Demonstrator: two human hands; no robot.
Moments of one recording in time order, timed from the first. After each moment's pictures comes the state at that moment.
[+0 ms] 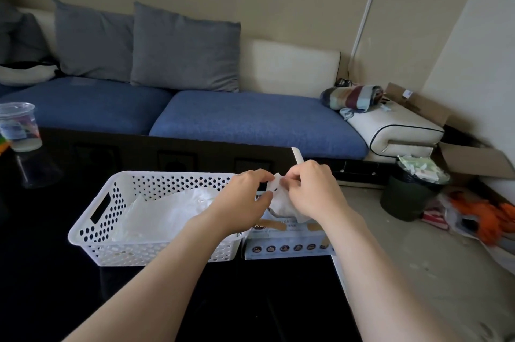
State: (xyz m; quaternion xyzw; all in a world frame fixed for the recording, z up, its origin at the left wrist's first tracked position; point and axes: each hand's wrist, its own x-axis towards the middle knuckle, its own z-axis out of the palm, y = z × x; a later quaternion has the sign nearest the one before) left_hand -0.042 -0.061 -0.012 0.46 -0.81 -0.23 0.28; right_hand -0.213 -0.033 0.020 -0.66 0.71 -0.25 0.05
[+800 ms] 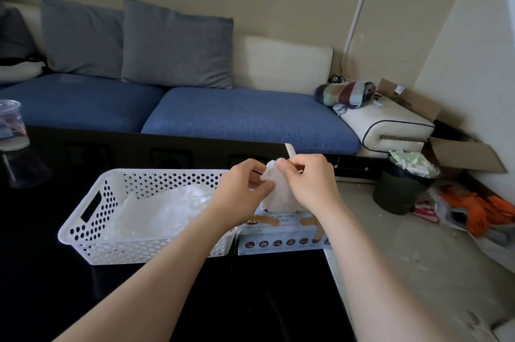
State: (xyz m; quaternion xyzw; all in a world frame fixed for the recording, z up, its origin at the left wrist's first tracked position) left_hand -0.055 -0.061 -0.018 0.45 -0.73 -0.32 0.39; right_hand -0.225 -0.038 0.011 -0.62 0.67 -0.40 0.09
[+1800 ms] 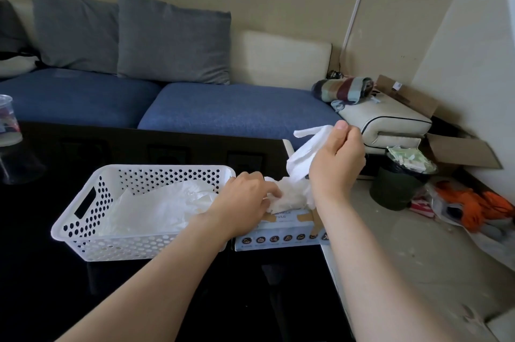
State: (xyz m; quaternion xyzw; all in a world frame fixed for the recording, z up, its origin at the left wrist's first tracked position) left_hand -0.062 -0.052 -0.023 0.42 -0.88 -0.09 0.19; right_hand -0.225 -0.038 0.030 -0.39 0.60 -0.70 -0.03
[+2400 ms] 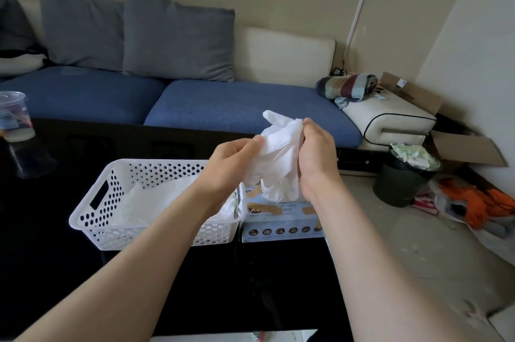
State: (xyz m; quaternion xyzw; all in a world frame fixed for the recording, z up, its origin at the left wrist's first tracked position) left_hand -0.030 -0.041 0.021 0.34 -0.62 -0.55 0.44; right_hand -0.189 -0.031 0.048 -0.38 0.54 -0.66 0.36
